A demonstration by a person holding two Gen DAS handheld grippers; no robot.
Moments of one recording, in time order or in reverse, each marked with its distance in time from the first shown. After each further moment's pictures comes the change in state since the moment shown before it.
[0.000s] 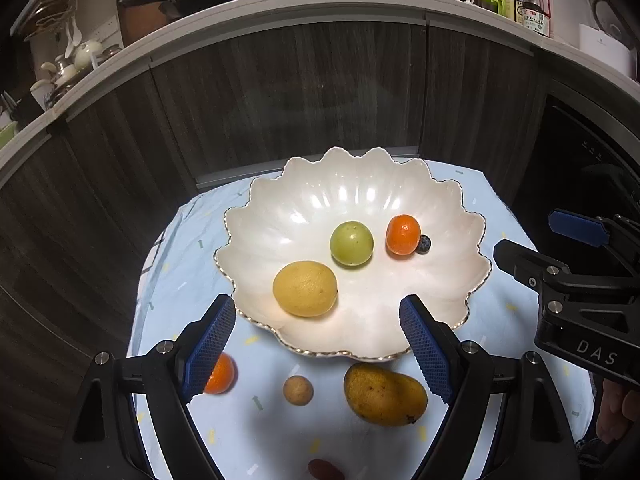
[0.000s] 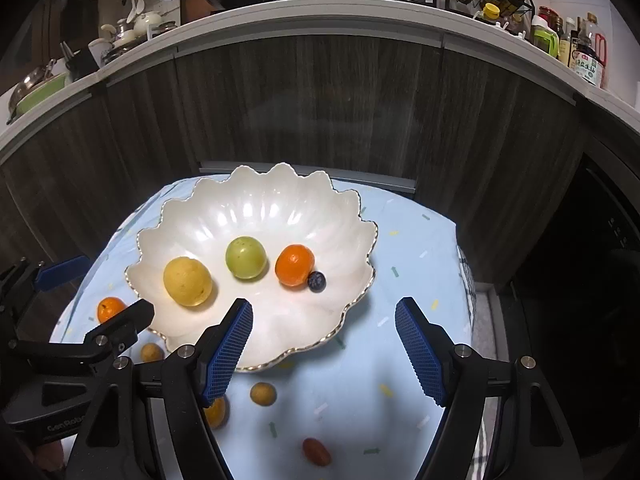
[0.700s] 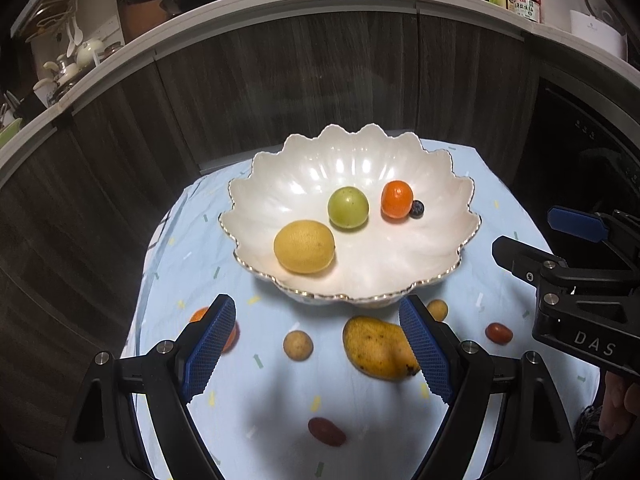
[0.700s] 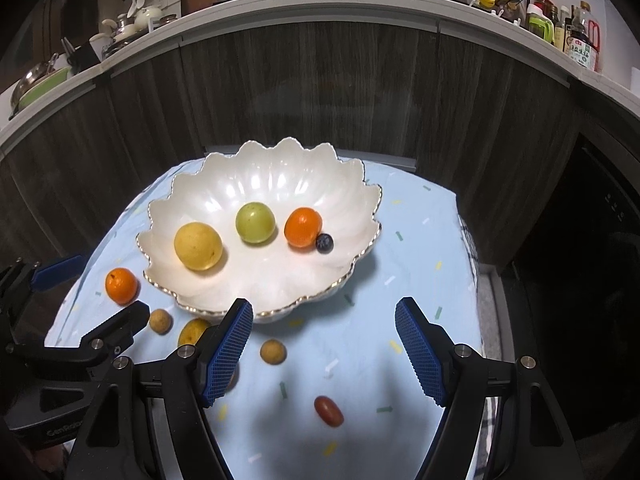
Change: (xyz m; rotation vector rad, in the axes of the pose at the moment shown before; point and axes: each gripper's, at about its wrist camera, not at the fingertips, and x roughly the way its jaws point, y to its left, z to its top) left arm -0.017 -0.007 -0.037 0.018 0.016 0.015; right arm -0.014 0.007 -0.035 0.010 0.034 0.004
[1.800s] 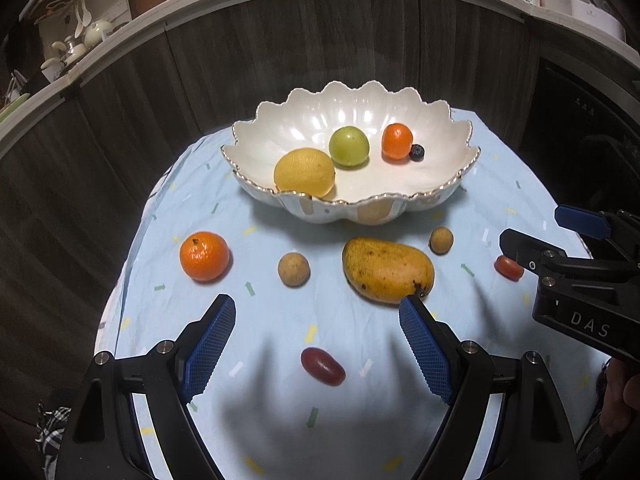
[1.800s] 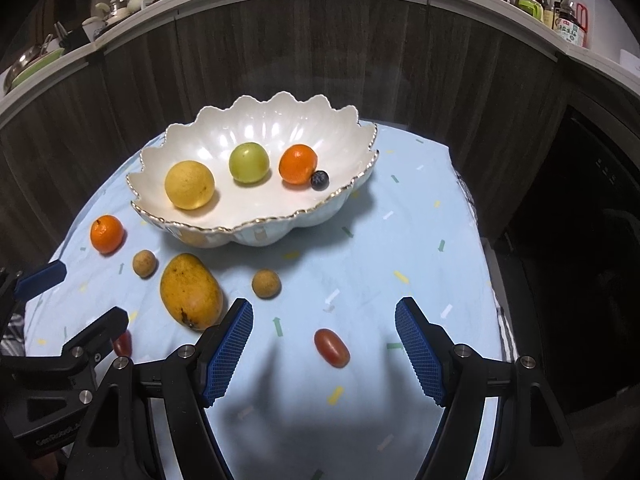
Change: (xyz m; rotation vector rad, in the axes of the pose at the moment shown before) left arm 0.003 -0.006 -0.064 -0.018 0.030 0.017; right arm 0.011 0.007 -0.057 0.014 0.047 -0.050
